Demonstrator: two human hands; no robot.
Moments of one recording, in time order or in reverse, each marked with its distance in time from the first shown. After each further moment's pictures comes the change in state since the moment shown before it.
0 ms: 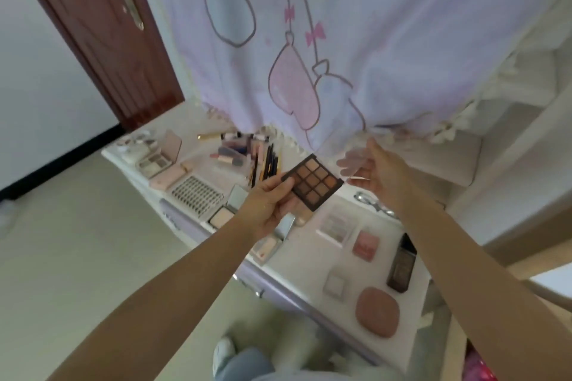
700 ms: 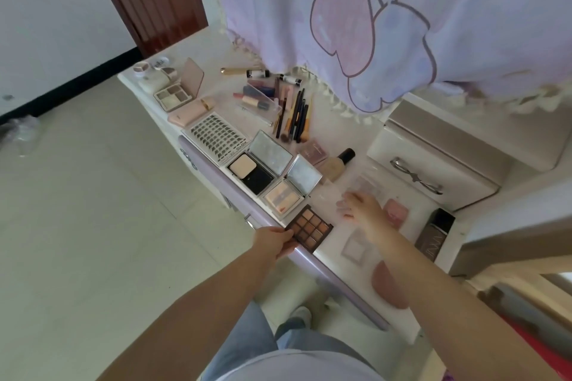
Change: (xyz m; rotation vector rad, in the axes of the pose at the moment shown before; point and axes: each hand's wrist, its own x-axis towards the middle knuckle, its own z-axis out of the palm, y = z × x) left_hand -0.020 -0.135 -0.100 0.189 0.626 -0.496; right_hand 0.017 0.175 0.017 -0.377 0.066 0.313
